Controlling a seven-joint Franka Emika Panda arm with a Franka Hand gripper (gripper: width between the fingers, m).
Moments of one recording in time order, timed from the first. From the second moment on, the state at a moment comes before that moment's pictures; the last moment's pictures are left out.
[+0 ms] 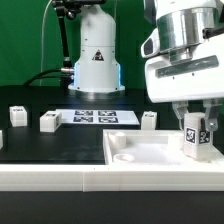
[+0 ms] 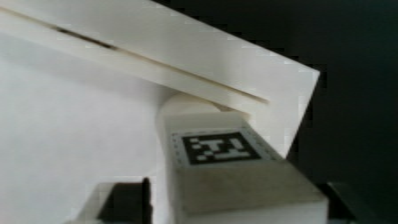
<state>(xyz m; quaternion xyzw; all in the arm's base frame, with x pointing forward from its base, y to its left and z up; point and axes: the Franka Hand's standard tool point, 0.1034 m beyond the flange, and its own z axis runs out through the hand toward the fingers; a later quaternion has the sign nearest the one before) 0.617 0.115 0.073 -0.83 0.54 -0.07 0.12</state>
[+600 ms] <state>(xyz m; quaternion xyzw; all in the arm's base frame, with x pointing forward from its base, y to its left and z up) 0.618 0.115 0.072 -0.96 0.26 -0.05 0.08</state>
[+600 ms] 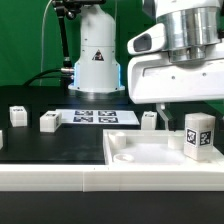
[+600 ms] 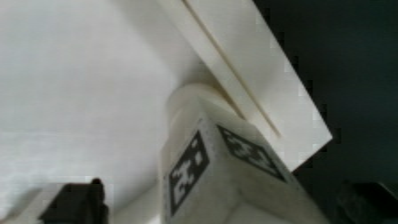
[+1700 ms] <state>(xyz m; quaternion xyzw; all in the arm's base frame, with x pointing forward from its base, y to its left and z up) 0.627 0.112 0.075 -0.99 -0.12 -0.09 0.03</state>
